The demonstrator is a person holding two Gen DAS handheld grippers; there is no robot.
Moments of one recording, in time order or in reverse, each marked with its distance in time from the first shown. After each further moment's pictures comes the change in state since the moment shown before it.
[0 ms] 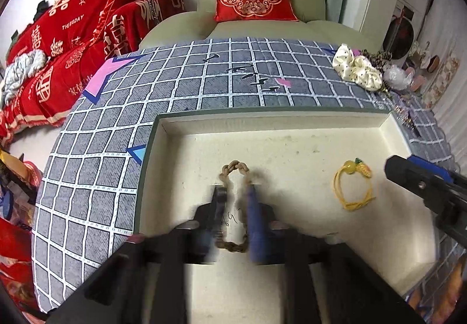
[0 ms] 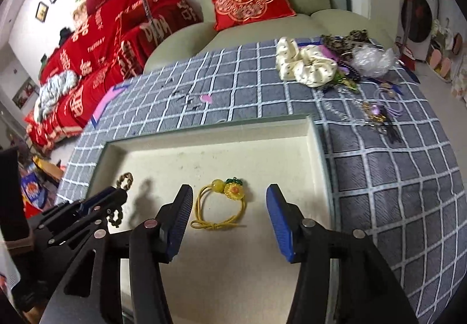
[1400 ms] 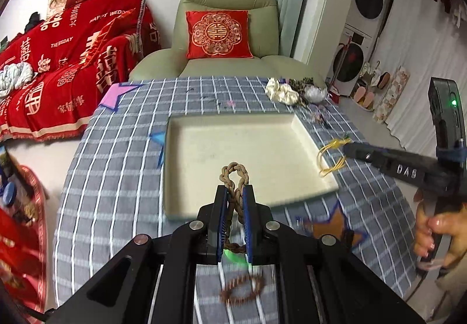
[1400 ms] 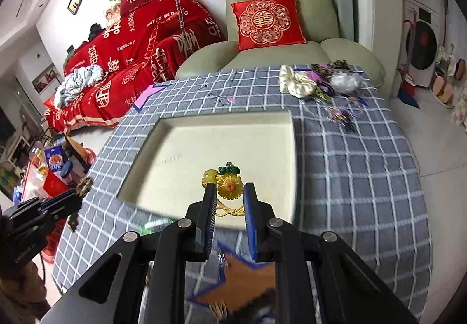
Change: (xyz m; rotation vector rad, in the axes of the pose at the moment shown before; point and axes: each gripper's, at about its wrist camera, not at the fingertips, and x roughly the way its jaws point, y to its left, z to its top) left arm -0.171 0.017 -0.078 0.048 -0.165 -0.197; right arm -0.130 0.011 -0.062 -0.127 -0.081 0.049
